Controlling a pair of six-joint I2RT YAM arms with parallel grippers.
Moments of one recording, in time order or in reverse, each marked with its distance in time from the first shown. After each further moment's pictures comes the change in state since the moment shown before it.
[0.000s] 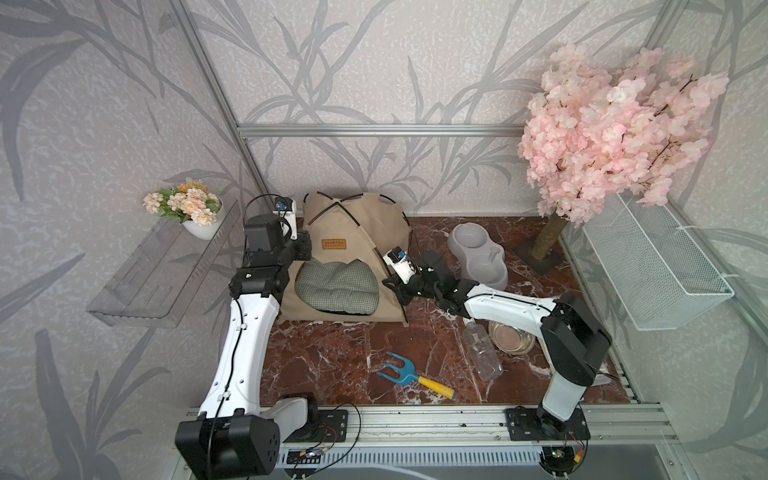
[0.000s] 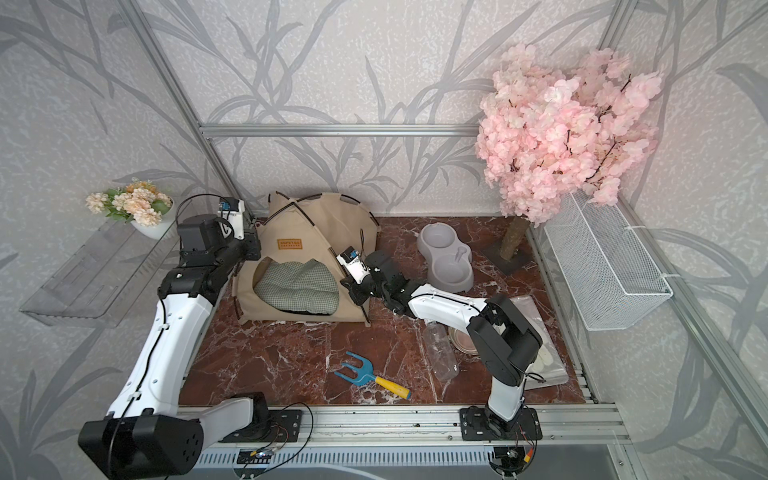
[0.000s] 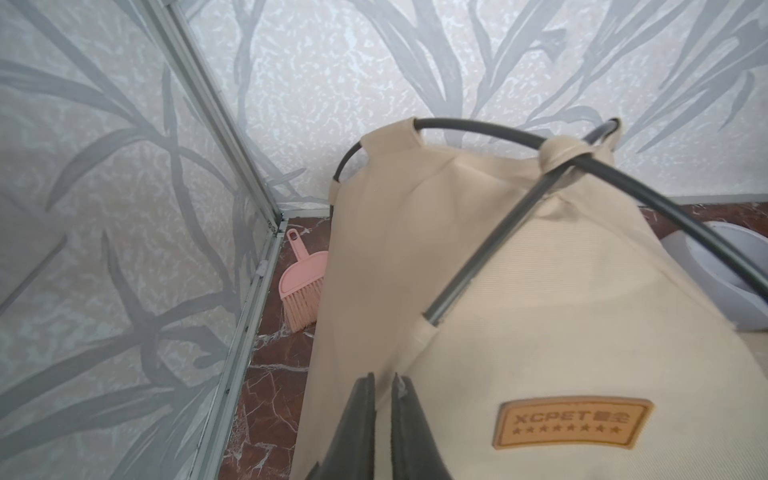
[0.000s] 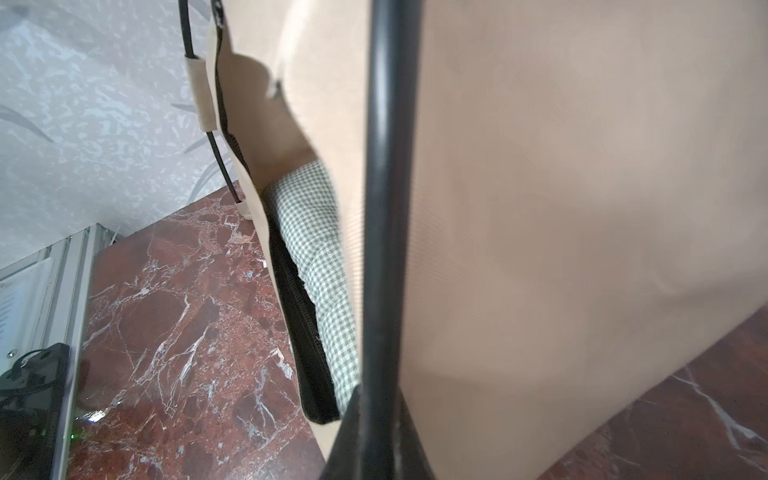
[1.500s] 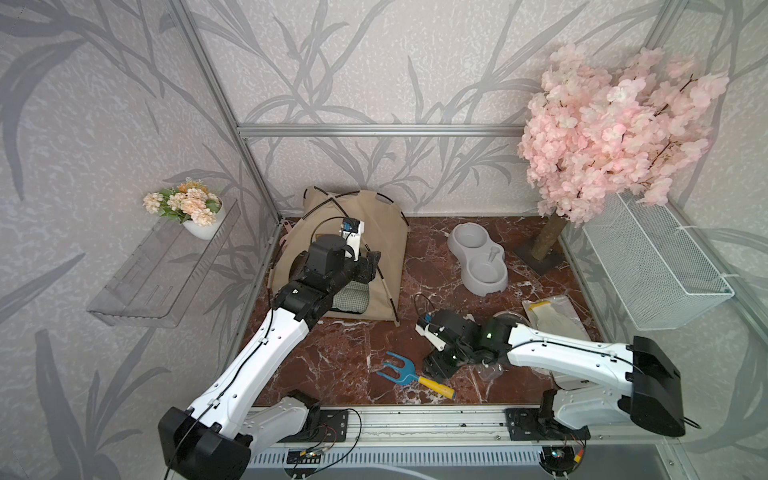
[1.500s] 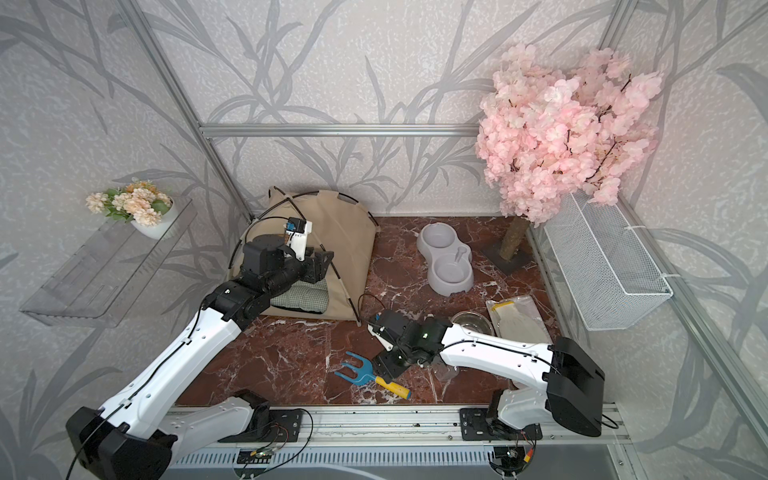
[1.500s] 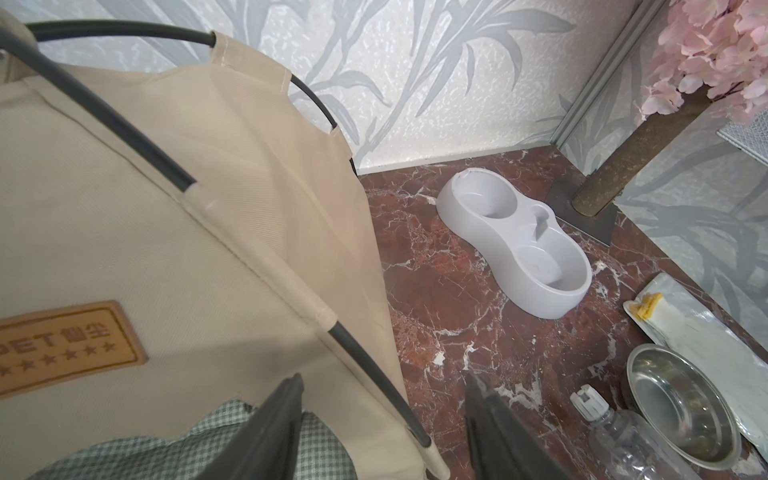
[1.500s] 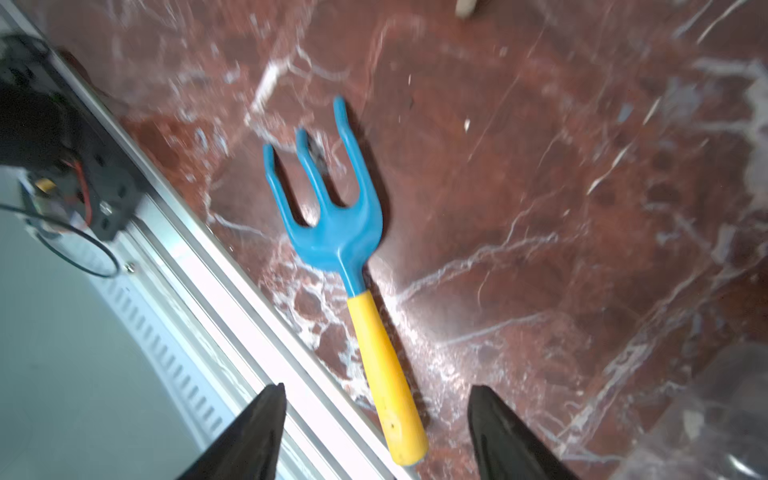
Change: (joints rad) left arm -0.500 -0.053 -0.138 0.082 -0.031 -0.221; right arm 0.298 -0.418 -0.263 -0.885 0.130 0.345
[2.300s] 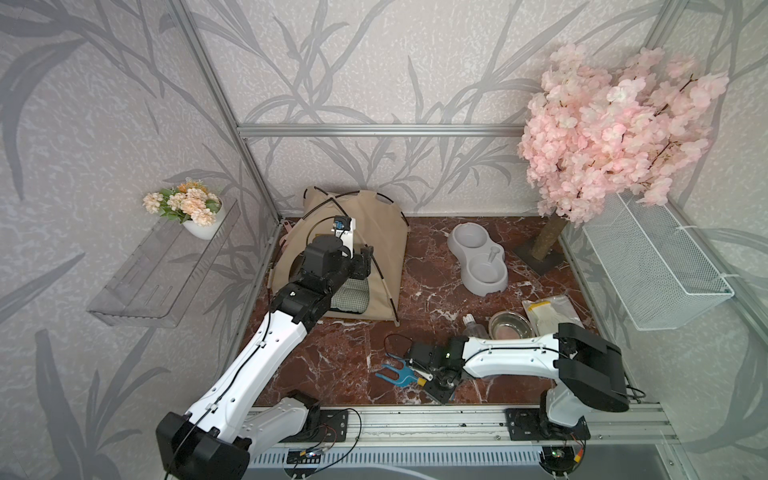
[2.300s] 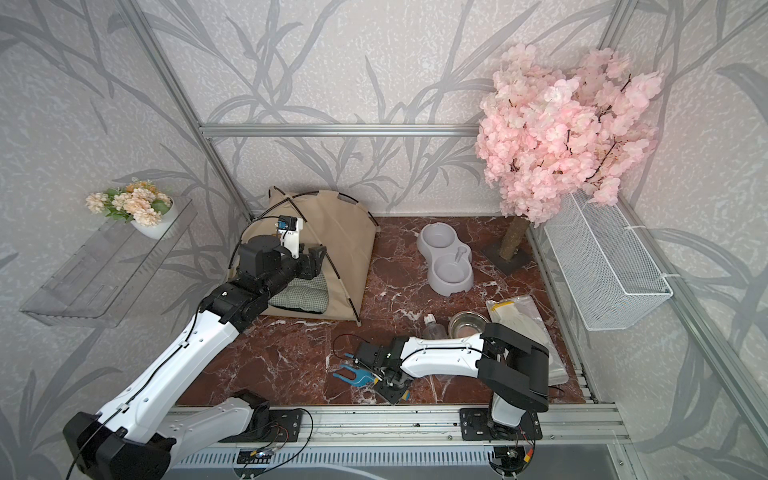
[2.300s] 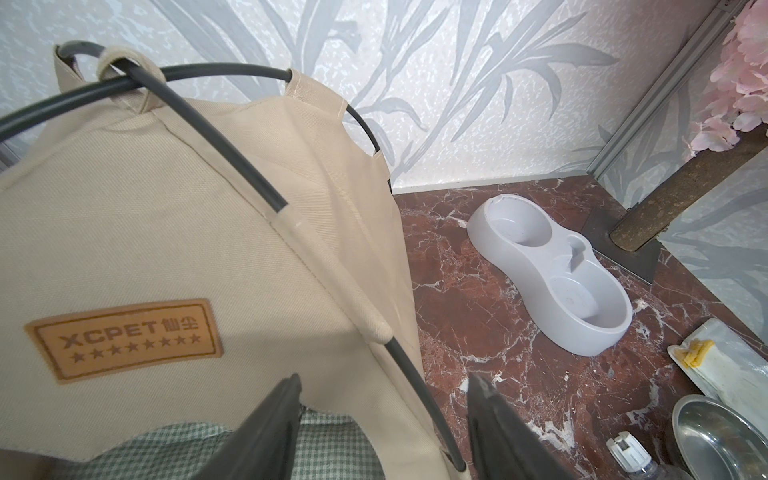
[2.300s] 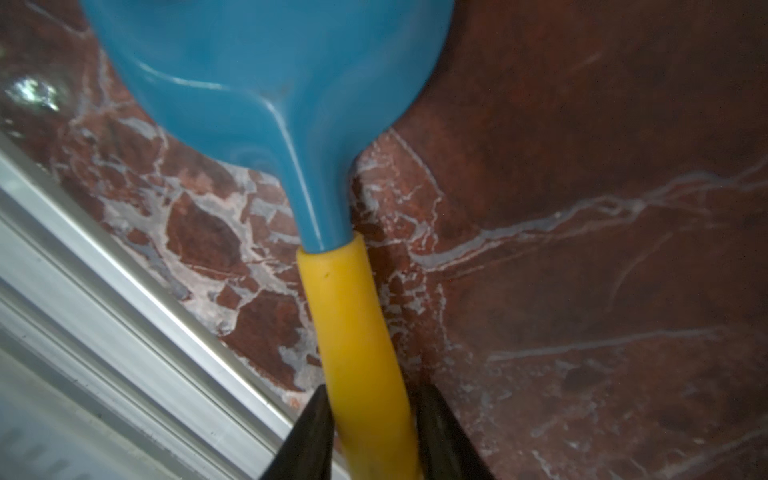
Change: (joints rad) left arm 0.011 -0.019 -0.006 0.026 -0.088 -0.014; right arm 0.129 0.278 0.020 -0.042 0.077 -0.101
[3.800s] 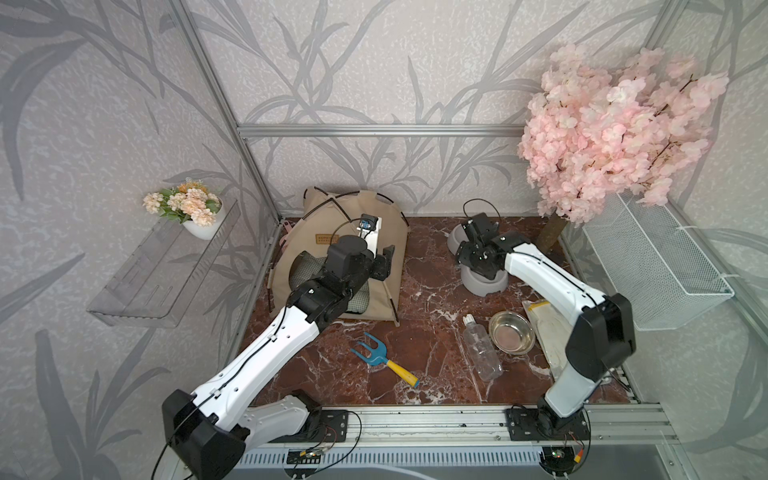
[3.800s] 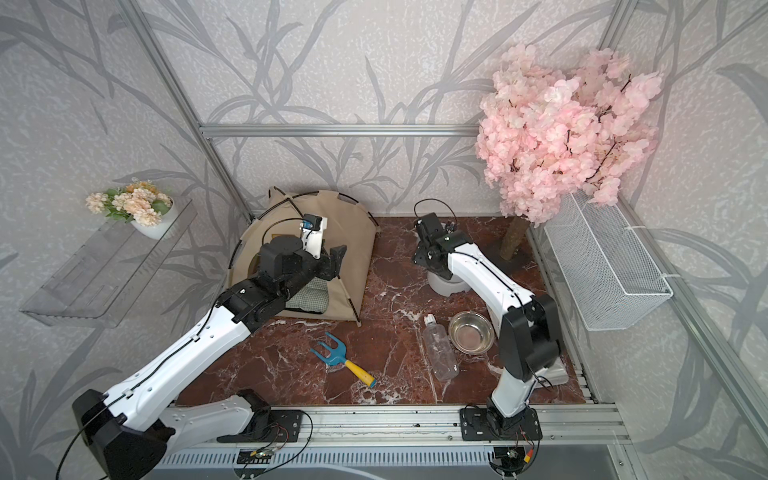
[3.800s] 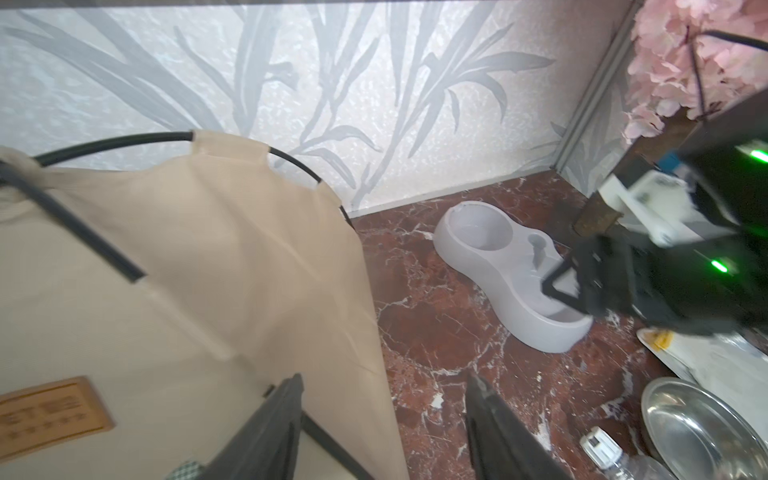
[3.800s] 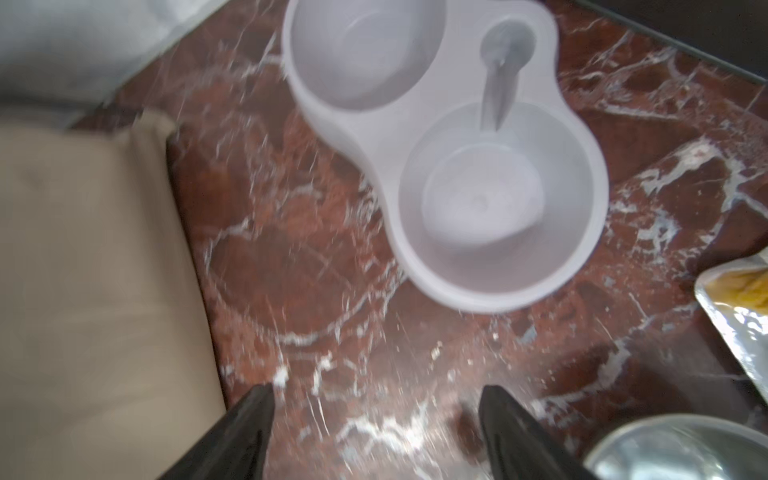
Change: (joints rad) left arm -0.212 0.082 0.060 0.065 -0.112 0.057; right arm -0.831 0.142 0.638 -0.092 0.258 0.616
